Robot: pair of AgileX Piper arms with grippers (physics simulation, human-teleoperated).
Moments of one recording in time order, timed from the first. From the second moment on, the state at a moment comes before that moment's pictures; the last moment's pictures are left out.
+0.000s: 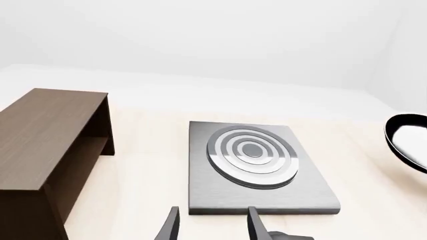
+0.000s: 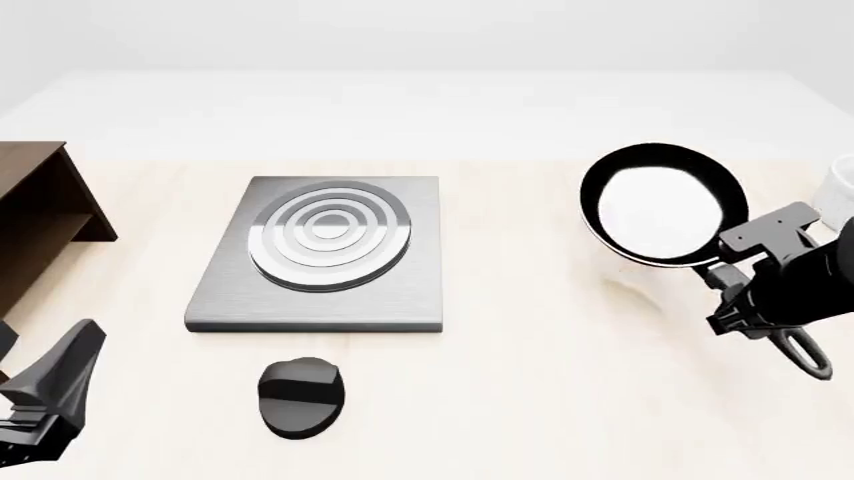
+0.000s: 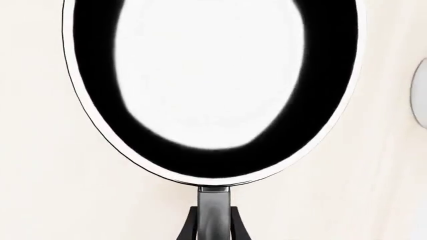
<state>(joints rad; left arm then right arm) -0.09 0.00 0.00 0.11 -0.11 -0.17 1.46 -0.67 0.36 -0.51</state>
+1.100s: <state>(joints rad) -0.09 0.00 0.00 0.09 -0.12 0.22 1.38 -0.98 0.81 -0.37</state>
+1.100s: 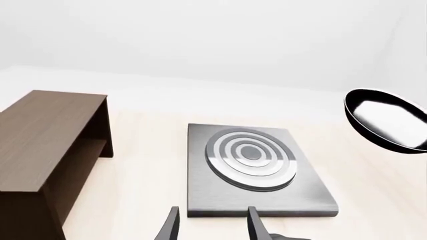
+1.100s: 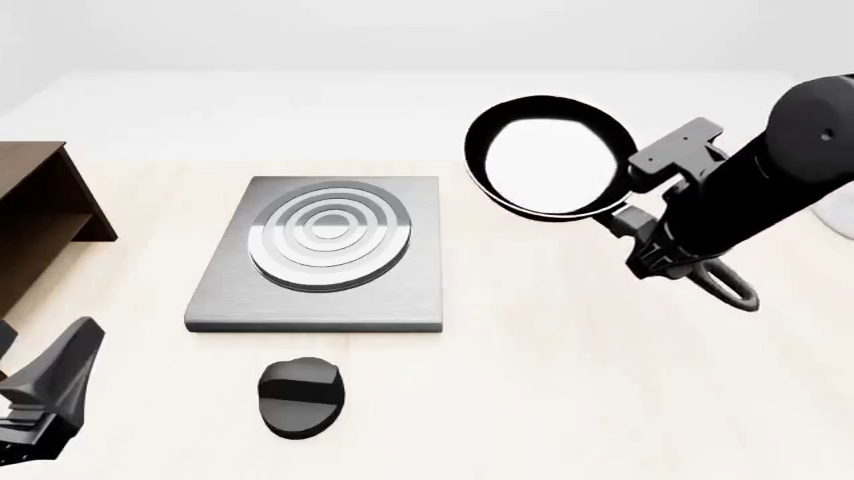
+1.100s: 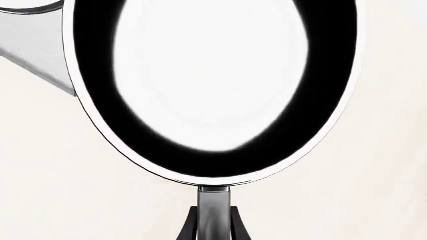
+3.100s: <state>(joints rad) -0.09 0.00 0.00 0.07 -0.12 0.68 1.85 -1.52 0.99 -0.20</state>
